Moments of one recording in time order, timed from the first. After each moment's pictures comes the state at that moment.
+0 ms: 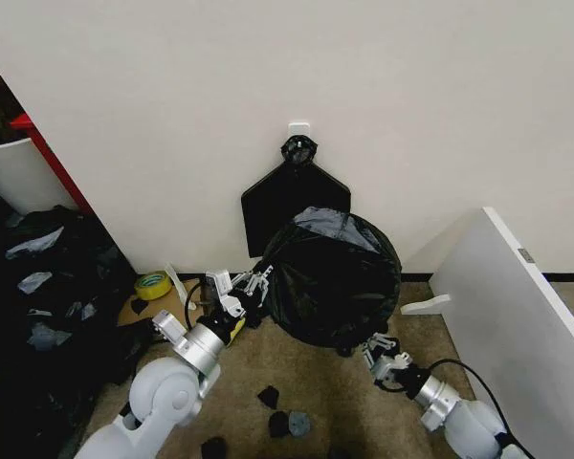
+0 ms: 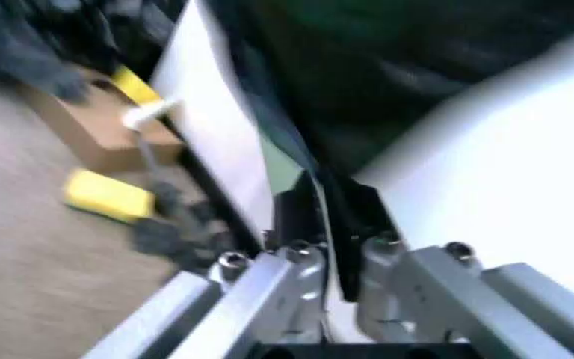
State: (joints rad) left arm 1.26 -1.06 -0.26 -2.06 -0.88 -0.01 0.17; right arm -1.42 1.02 0.36 1.64 -0.13 0.72 -0.27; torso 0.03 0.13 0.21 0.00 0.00
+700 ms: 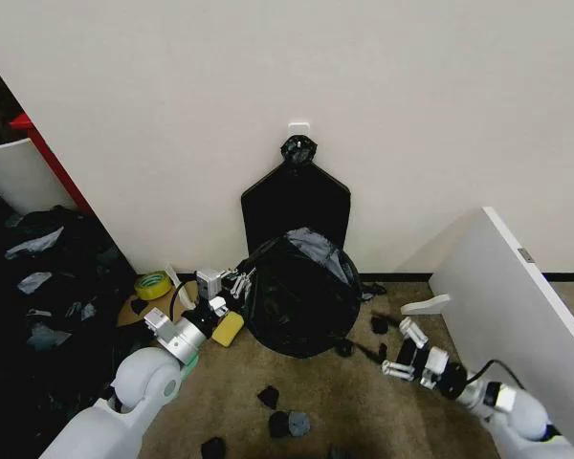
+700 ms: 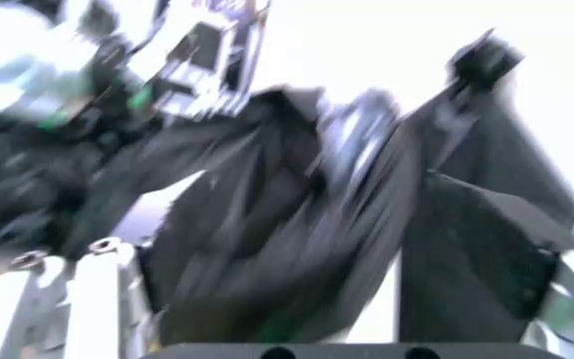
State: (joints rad) left arm 1.23 -0.99 -0.25 -1.95 -0.65 -0.13 0.25; right arm -1.39 0.95 0.52 1.72 0.59 0.72 -0.89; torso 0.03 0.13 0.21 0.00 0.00
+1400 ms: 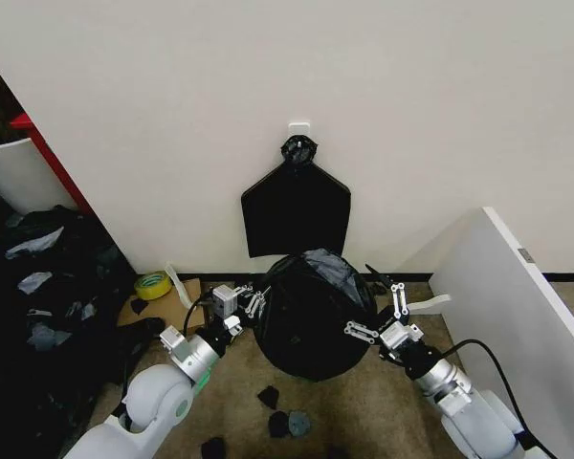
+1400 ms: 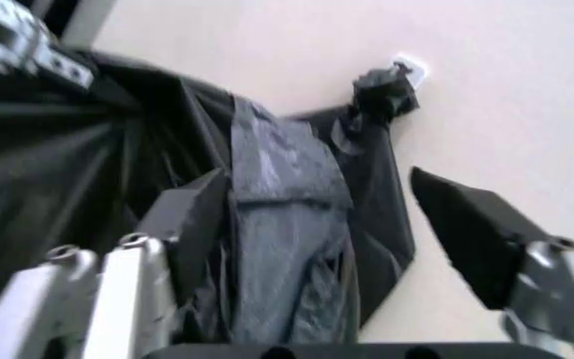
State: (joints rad) left arm 1.28 -1.02 -0.22 -1.99 -0.61 -0.13 0.24; right arm -1.48 1.02 0.41 2.04 -0.23 0.47 -0.04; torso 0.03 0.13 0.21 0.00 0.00
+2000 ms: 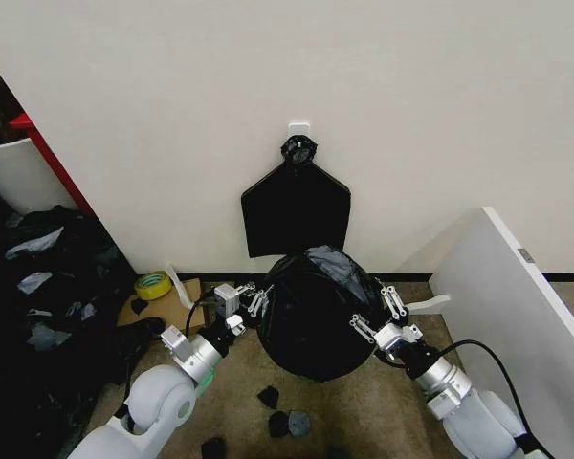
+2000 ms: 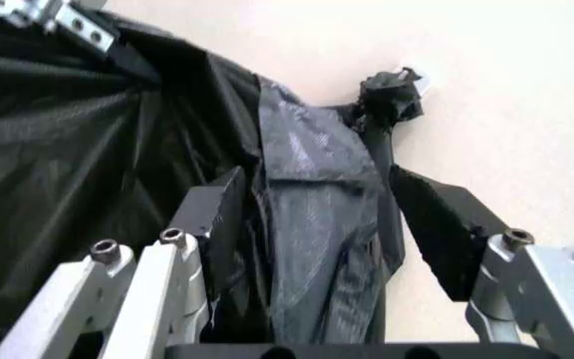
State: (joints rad) left arm 1.28 -1.03 -0.22 -2.00 -0.62 -0.12 0.24; right arm -1.50 1.03 0.42 2.05 -0.34 0.46 -0.01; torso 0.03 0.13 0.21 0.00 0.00
